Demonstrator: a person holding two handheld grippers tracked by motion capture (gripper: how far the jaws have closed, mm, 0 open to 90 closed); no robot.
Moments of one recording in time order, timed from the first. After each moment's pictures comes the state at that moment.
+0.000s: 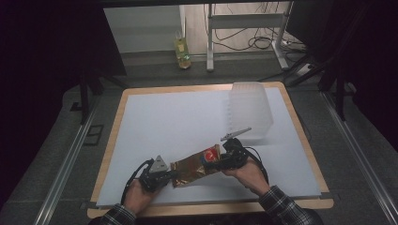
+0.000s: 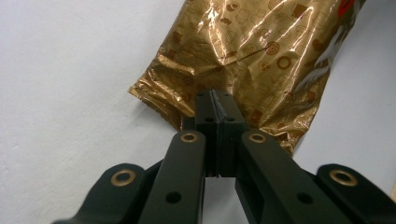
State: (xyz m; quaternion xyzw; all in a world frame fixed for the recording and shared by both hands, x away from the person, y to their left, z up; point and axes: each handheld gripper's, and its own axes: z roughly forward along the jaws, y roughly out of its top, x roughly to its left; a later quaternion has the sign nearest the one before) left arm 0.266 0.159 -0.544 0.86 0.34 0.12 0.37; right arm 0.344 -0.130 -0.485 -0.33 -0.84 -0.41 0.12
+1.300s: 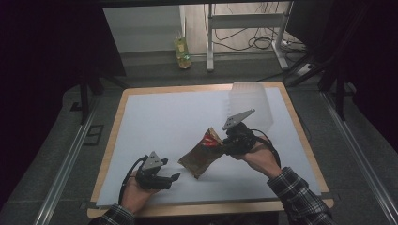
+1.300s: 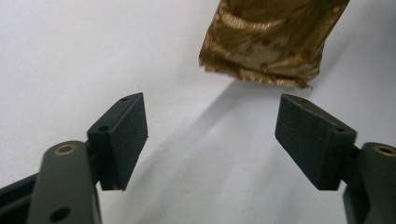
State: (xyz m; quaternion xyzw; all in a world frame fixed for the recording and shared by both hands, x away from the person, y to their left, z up) left arm 0.268 0.169 -0.533 0.82 0.36 0.14 0.42; right arm 0.352 -0.136 -0.407 -0.19 -0.90 -0.39 0.00
